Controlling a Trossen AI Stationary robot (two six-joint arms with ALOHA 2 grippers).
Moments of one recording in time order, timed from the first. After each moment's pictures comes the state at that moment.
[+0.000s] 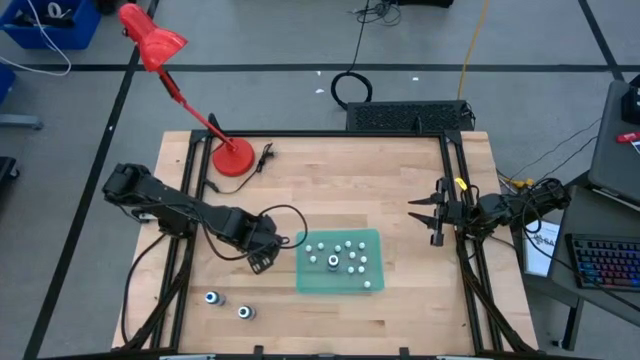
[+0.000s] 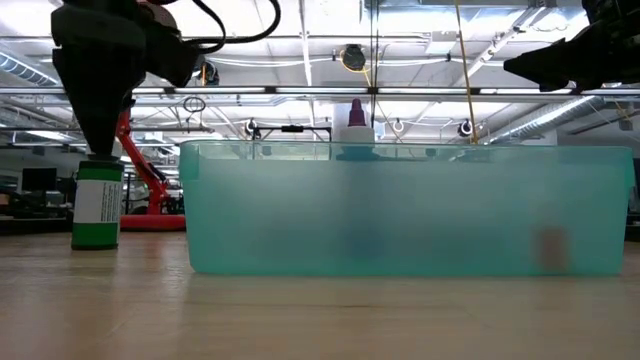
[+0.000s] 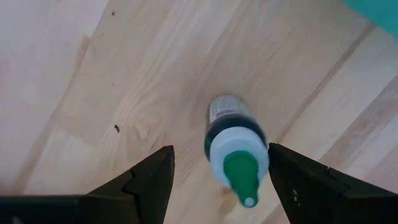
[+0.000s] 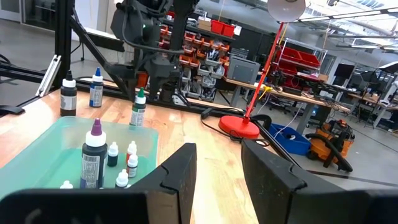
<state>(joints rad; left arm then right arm) -0.31 1.52 1.08 -1.10 -0.06 -0.89 0.33 0.04 0.12 -0.05 0.47 -0.25</state>
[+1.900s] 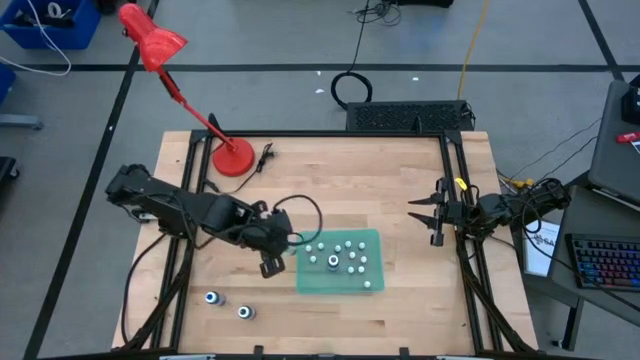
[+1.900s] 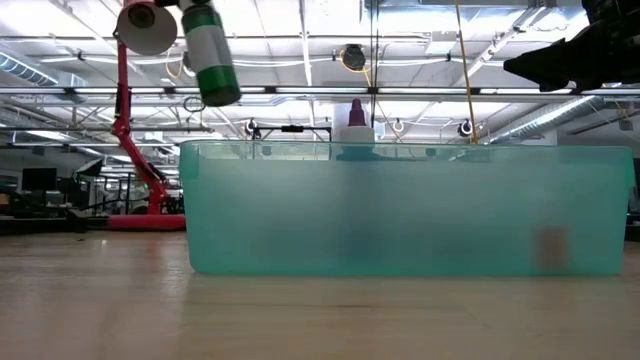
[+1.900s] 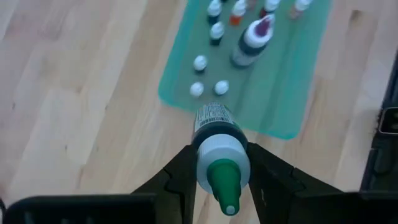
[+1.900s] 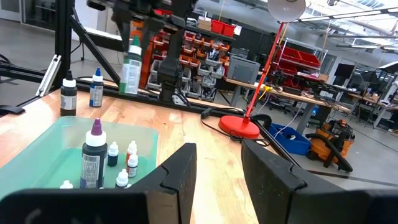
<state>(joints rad) -0.35 1.56 1.54 -1.14 -0.19 -0.66 0.33 0.04 0.12 -0.05 0.47 -0.25</state>
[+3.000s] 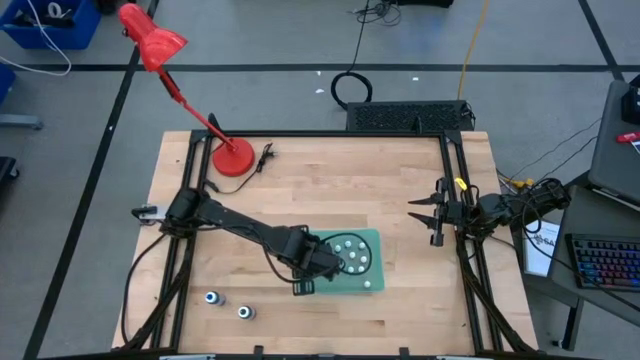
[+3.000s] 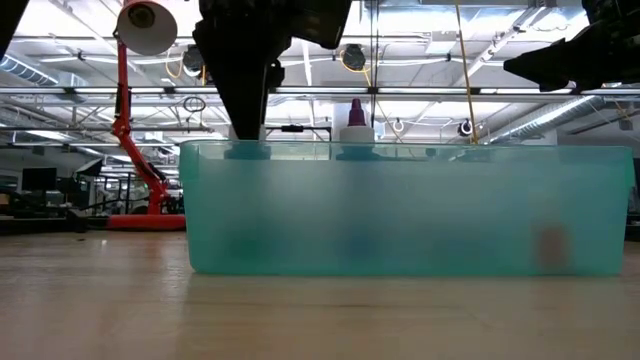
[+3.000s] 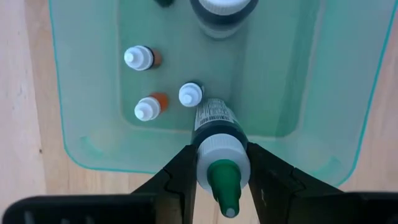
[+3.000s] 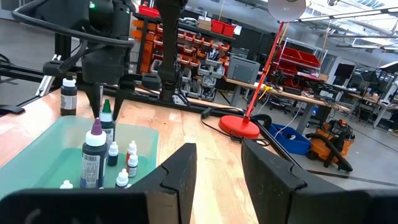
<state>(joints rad) -0.32 2.07 1.77 -1.20 -0.05 -0.43 0.33 0.04 0.12 -0.05 0.47 -0.25</state>
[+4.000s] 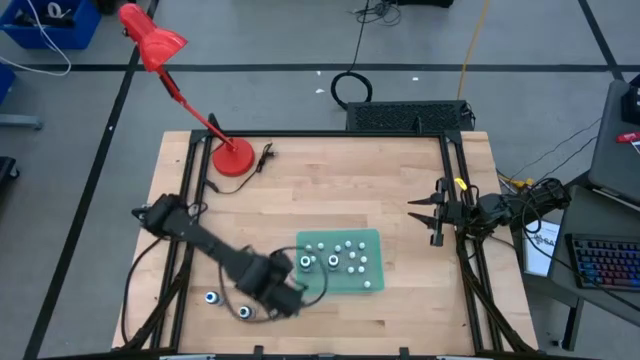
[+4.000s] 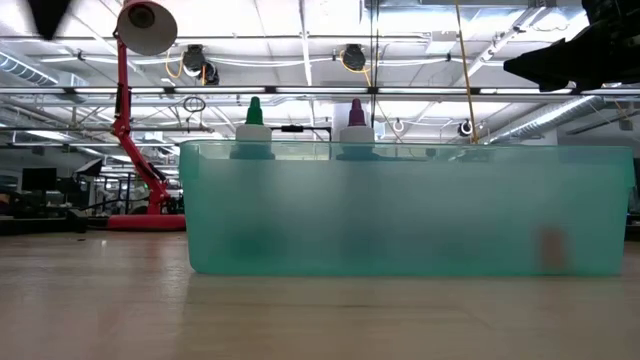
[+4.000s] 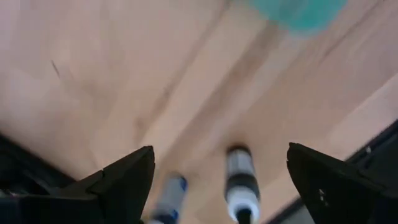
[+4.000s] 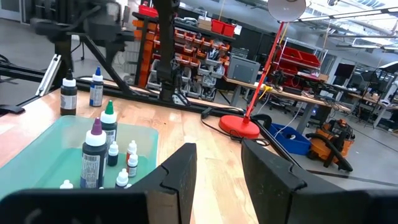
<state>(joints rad) -0.55 1.95 1.85 -1.56 0.01 -1.19 0.33 0.04 0.12 -0.05 0.47 -0.25</state>
